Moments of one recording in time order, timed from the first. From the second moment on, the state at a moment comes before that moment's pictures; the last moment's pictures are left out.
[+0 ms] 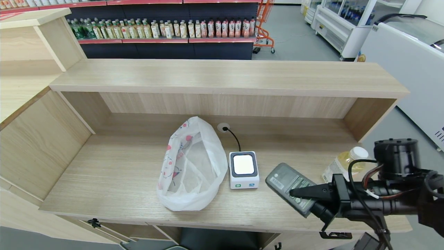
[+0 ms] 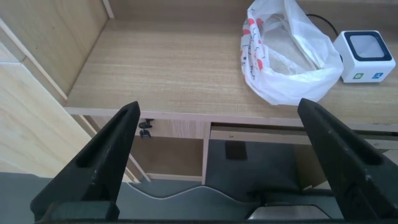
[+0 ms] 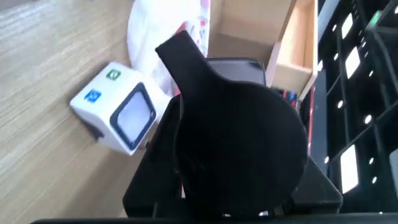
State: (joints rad) left arm 0.00 0.00 0.00 0.00 -0.01 0.00; right arm 0.28 1.66 -0.50 -0.63 0.93 -2.49
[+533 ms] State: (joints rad) left arm 0.00 0.00 0.00 0.00 -0.01 0.00; right arm 0.49 1.88 -0.66 -0.63 1.07 -2.72
